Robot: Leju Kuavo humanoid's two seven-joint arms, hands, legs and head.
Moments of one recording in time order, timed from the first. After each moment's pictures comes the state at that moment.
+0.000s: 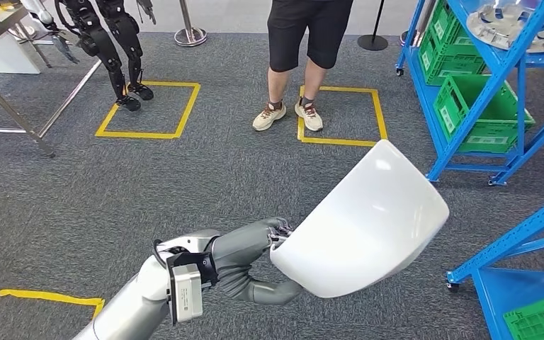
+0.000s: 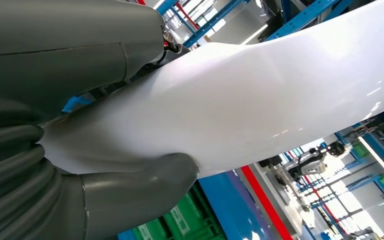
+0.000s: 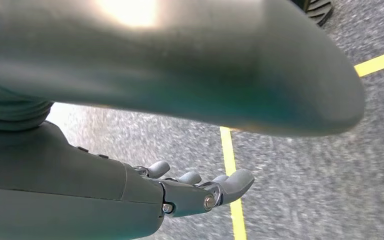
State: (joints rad) left arm -0.41 -0.03 -0.72 -1.58 0.03 -0.45 -0.55; right arm -0.06 -0.04 -1.36 -0.20 1.16 0.19 0.02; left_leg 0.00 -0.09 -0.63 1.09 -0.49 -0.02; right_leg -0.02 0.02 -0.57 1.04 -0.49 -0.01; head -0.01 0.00
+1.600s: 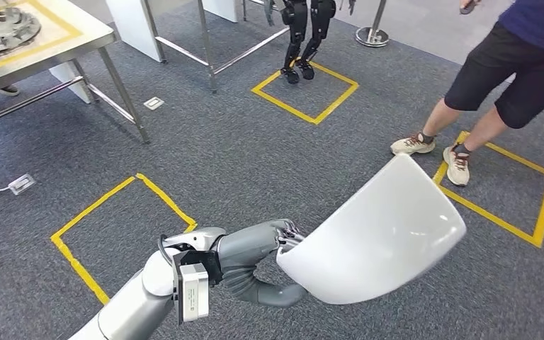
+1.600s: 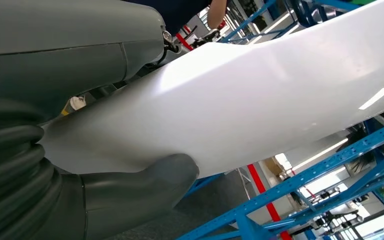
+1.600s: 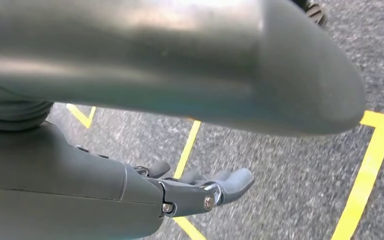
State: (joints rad) left arm -0.43 -0.04 -0.74 -1.54 0.02 -0.49 -0.57; right arm -0.06 -0.04 -1.36 -0.20 1.15 0.19 0.03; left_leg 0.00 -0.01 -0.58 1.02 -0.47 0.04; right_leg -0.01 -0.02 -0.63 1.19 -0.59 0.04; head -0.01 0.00
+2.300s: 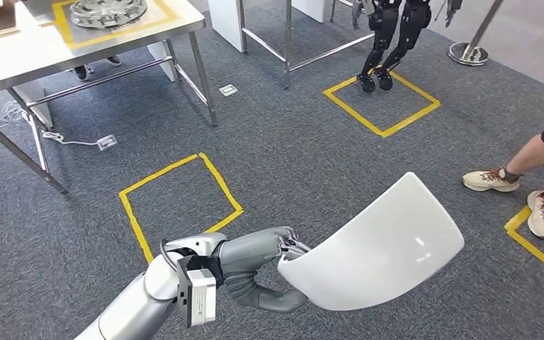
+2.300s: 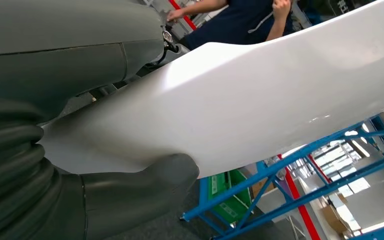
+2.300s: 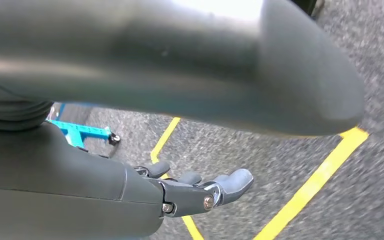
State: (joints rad) left arm -0.43 -0.04 -0.75 -1.51 -0.01 -0.51 -0.58; right arm -0.06 -0.04 -1.36 -0.20 1.16 0.20 0.02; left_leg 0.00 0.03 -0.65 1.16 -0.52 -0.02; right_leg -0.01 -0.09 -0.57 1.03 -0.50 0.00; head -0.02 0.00
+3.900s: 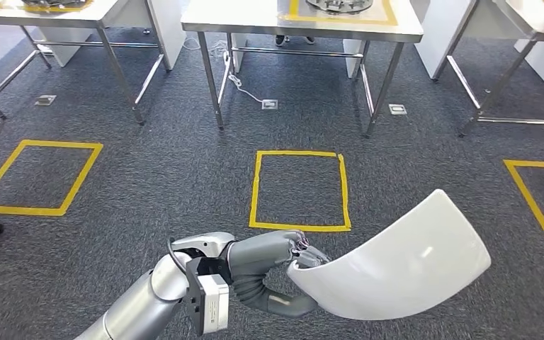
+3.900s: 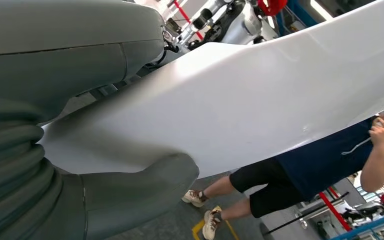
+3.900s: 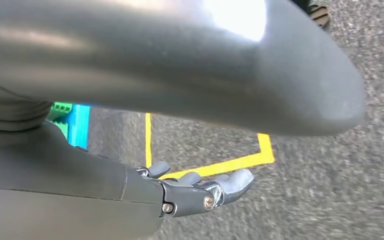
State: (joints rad) left arm -0.43 -0.06 -0.76 -1.52 -0.04 -0.51 -0.56; right arm -0.07 -0.04 -1.34 -0.20 1.16 0.19 0.01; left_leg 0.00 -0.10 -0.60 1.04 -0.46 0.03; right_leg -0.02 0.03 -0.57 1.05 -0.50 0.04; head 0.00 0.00
